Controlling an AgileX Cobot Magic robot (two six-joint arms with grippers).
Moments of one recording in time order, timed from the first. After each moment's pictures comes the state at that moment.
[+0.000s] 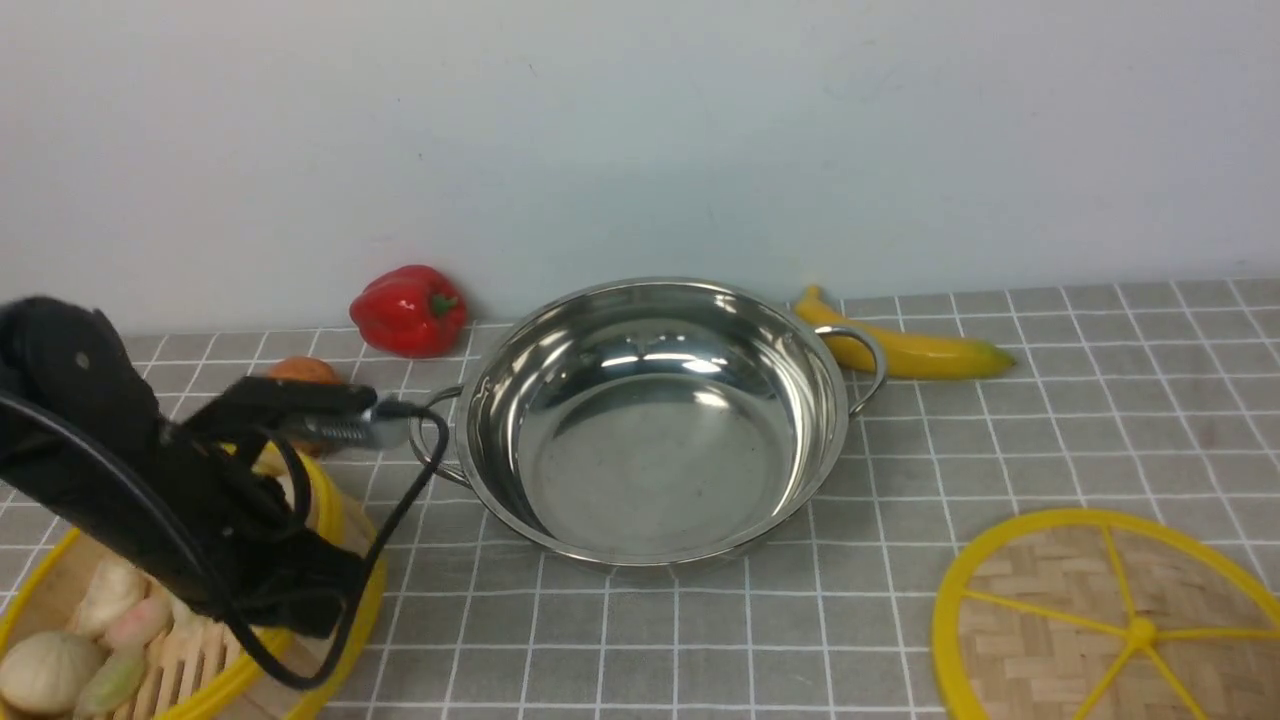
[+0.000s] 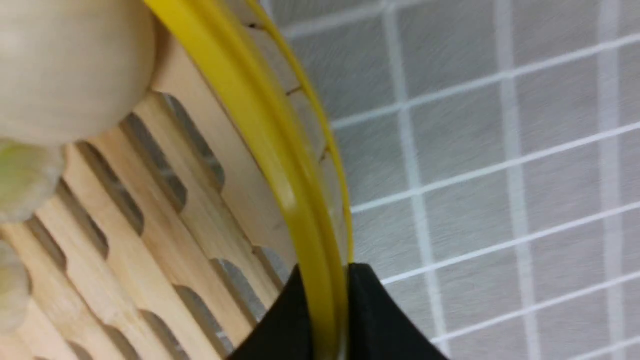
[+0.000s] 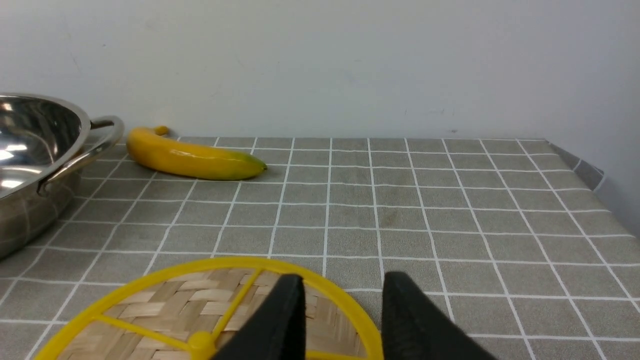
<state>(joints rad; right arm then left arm) 0.01 0.00 0.01 -0.27 0.34 0.36 -0.03 1.50 -0.97 -0.24 0.96 0.38</state>
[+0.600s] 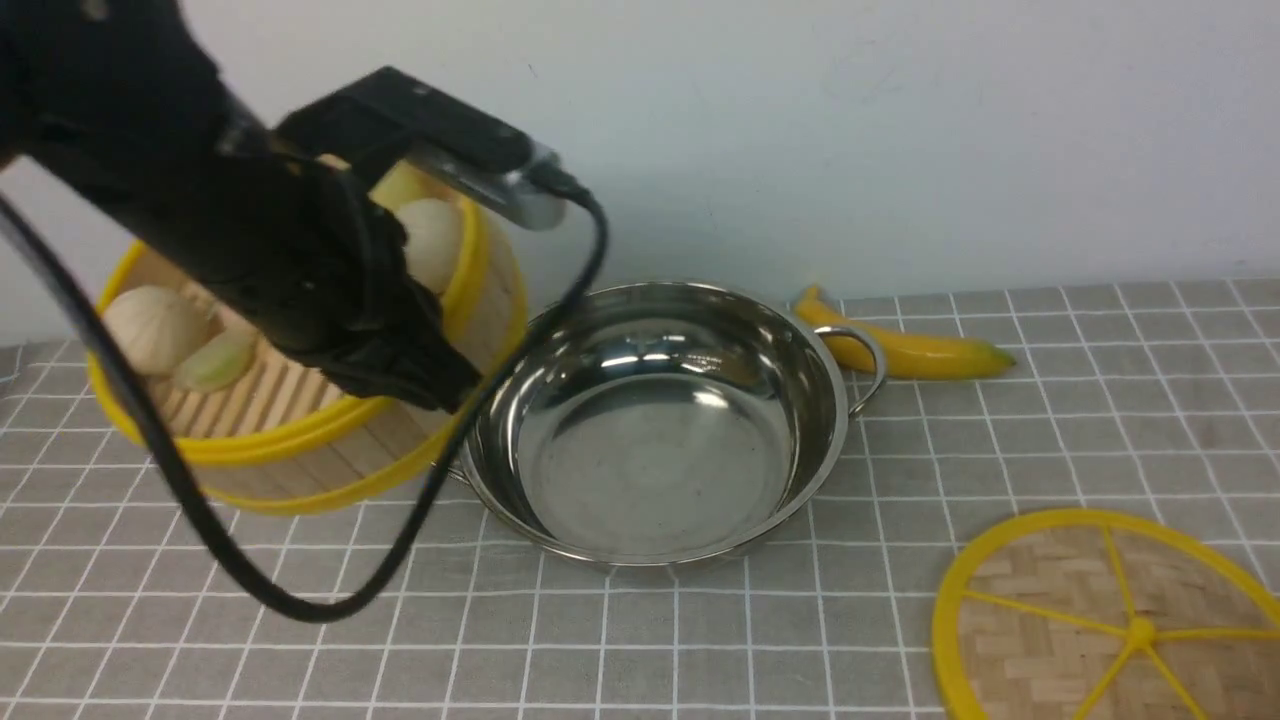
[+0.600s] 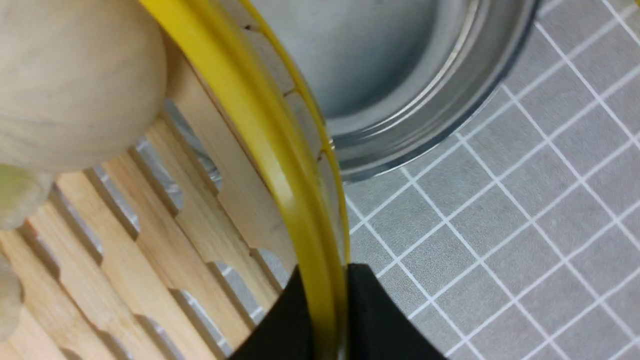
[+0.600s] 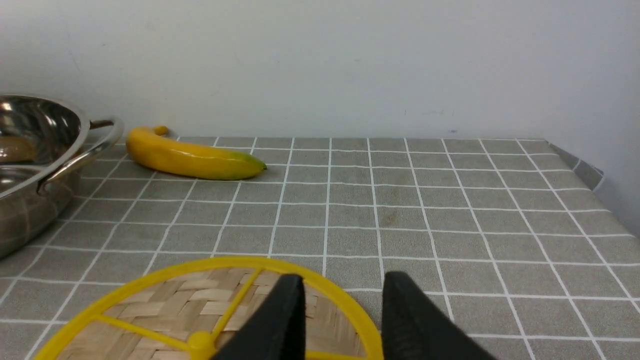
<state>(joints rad) 0.01 0.00 0.01 -0.27 0.34 0.36 -0.40 1.56 -1.49 -0.04 1.23 0.39</state>
